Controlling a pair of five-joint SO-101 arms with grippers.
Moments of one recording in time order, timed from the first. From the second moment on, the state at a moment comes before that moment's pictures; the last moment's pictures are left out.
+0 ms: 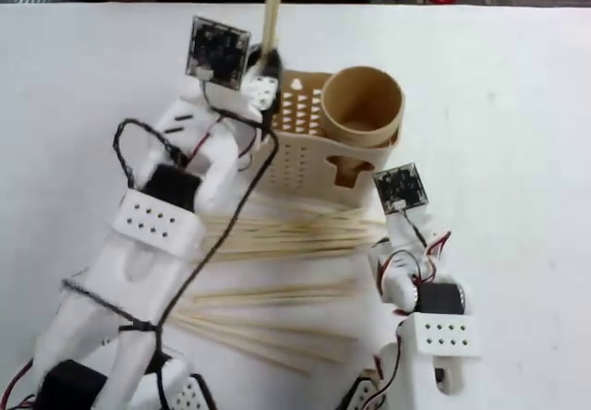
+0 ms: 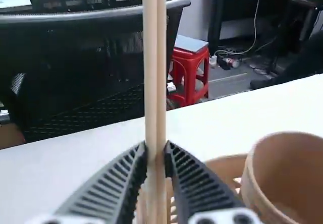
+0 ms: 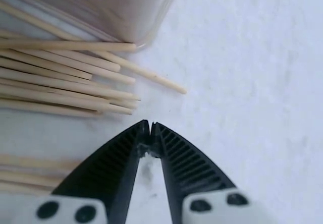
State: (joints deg) left arm 14.3 -26.1 33.7 16.7 0.7; right arm -1.0 -65.0 79.9 48.5 19.1
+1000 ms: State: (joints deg) left arm 3.3 -43.7 43.6 25.8 0.7; right arm -1.0 -65.0 79.9 48.5 19.1
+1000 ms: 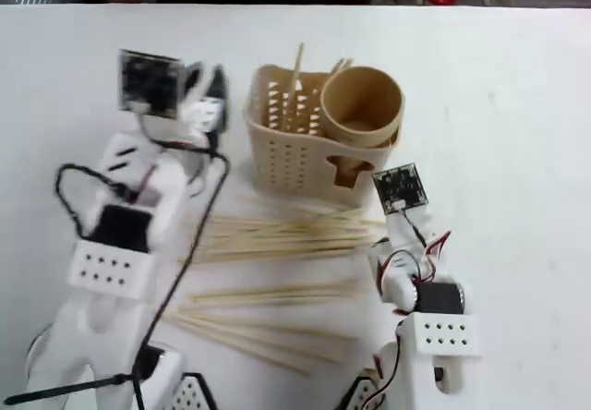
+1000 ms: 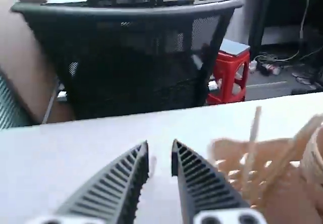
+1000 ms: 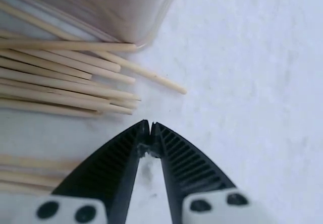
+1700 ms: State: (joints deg) left arm -14.4 -7.0 42.8 31.0 6.1; right arm -21.9 -58.2 60.2 71.7 39.1
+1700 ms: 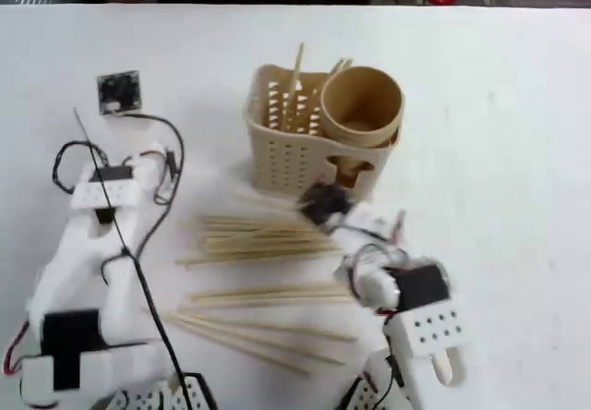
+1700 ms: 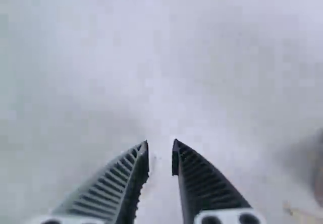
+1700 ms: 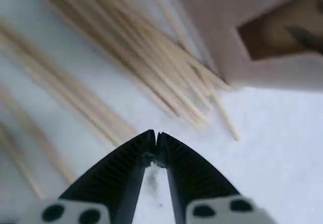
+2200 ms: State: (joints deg) left arm -24.5 5.5 32.4 30.2 6.5; right arm -40.7 -18.4 50.6 63.2 48.2
